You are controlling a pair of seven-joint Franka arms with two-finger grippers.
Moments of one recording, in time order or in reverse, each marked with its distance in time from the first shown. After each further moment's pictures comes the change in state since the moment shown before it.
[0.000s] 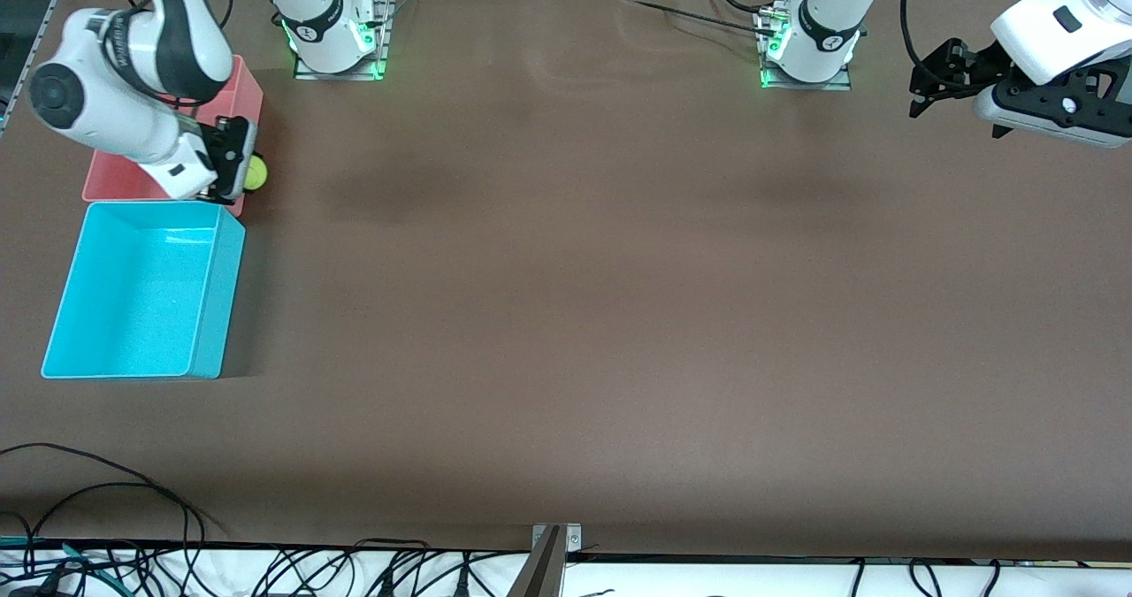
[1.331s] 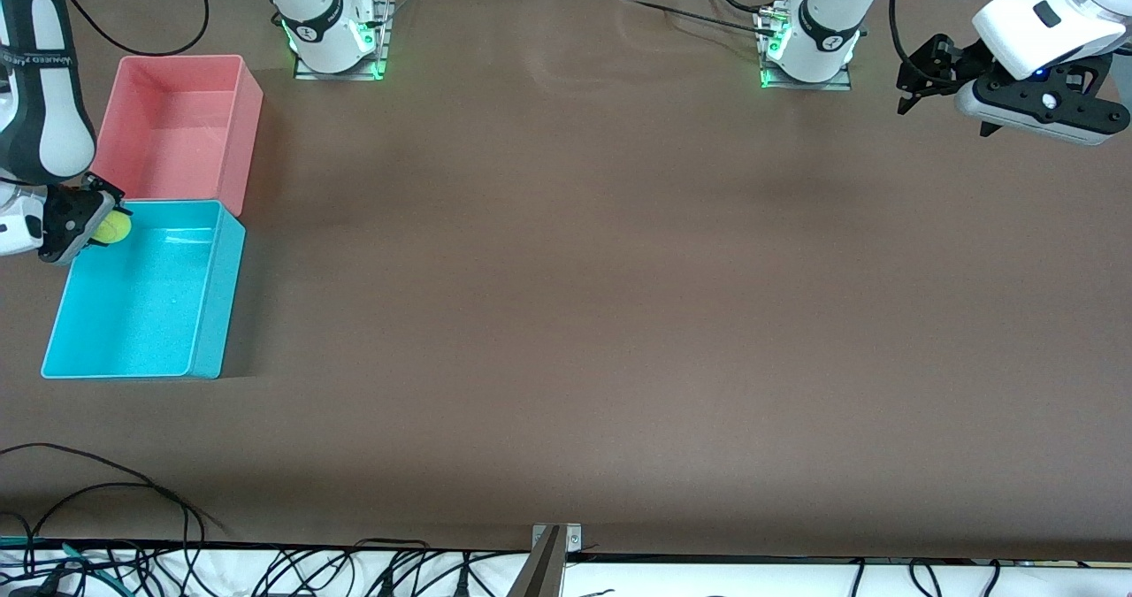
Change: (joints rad) left arm -0.003 0.000 -0.025 0.003 0.000 -0.001 0.000; right arm -0.068 0.394 -0.286 0.397 0.000 0.095 -0.053
